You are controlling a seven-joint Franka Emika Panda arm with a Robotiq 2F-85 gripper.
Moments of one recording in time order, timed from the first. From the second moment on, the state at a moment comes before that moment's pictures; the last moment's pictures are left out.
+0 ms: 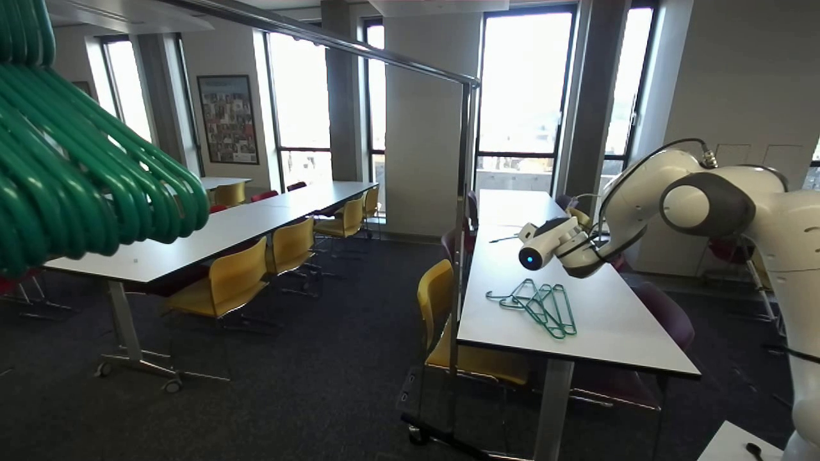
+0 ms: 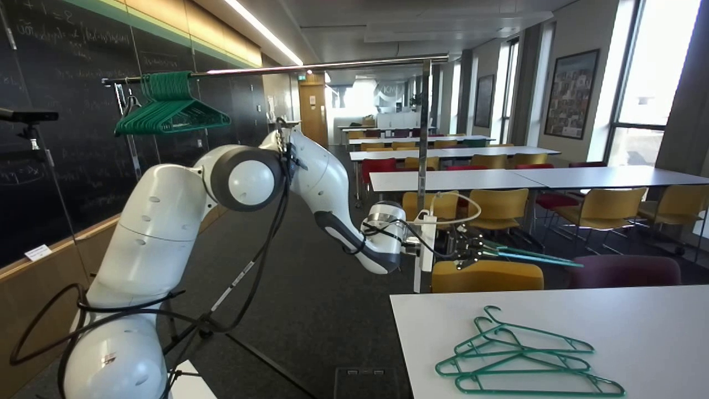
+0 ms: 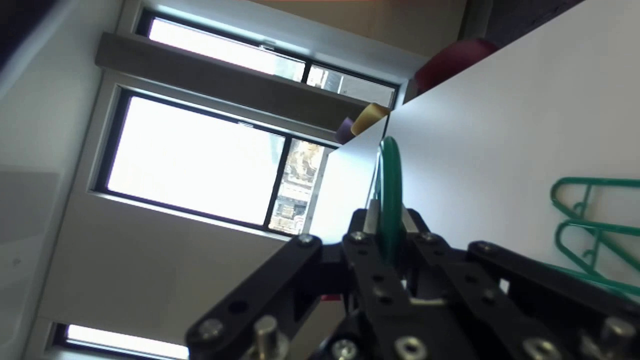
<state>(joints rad) -0.13 0.49 -0.11 -1.75 -1.93 2.10 0.50</state>
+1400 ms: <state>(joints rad) -0.14 1.00 -0.09 -1.44 -1.74 1.99 0.47</state>
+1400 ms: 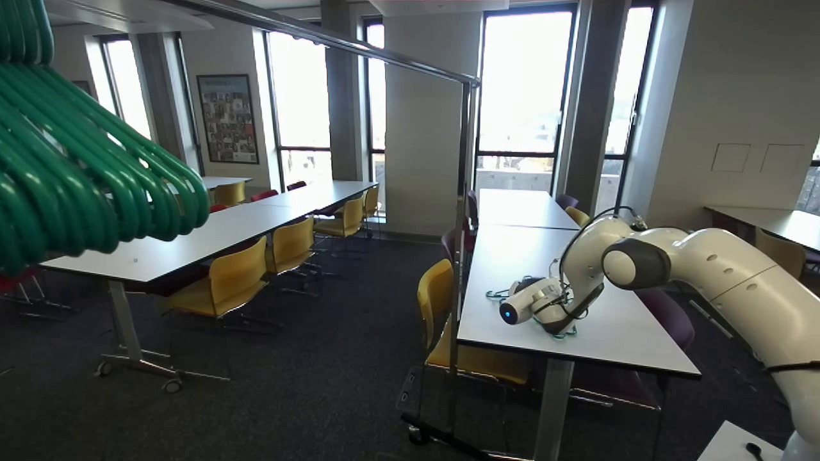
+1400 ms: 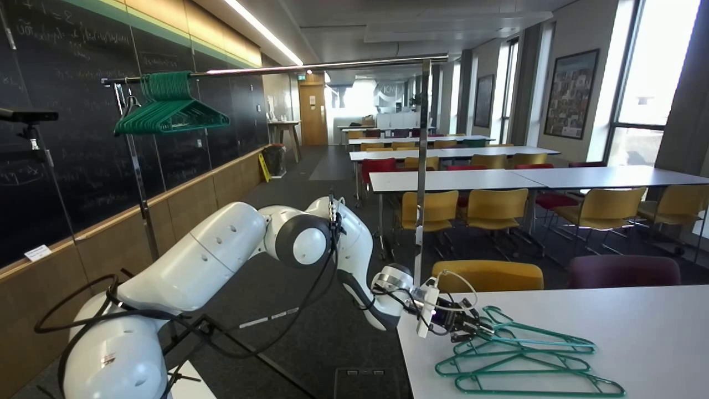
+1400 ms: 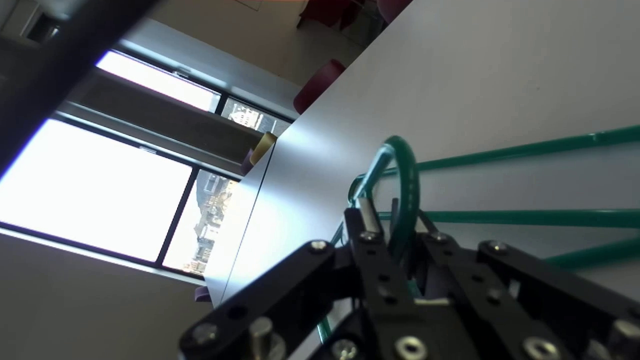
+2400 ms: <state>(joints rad) -0.29 0.72 -0.08 -1.67 -1.33 2.64 -0.07</state>
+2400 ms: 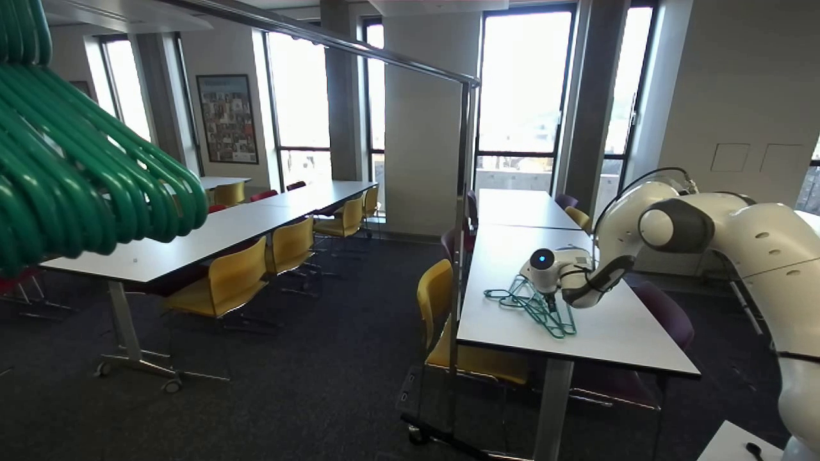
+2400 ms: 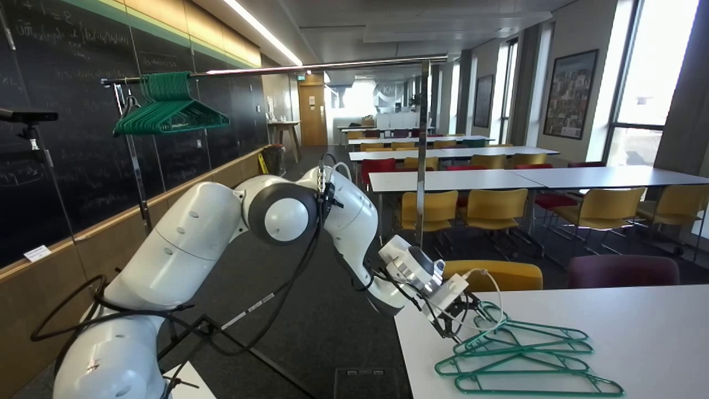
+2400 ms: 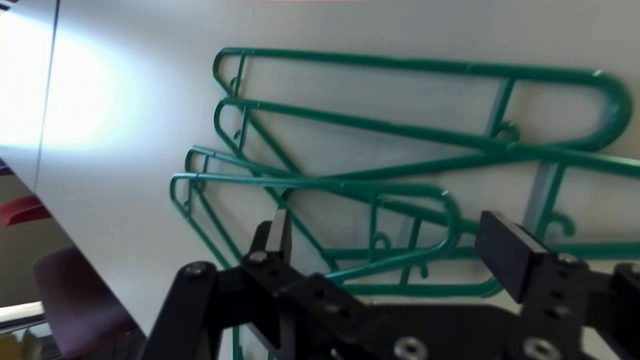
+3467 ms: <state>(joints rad) -0.38 0.55 0.10 -1.99 -0.46 2.71 -1.05</state>
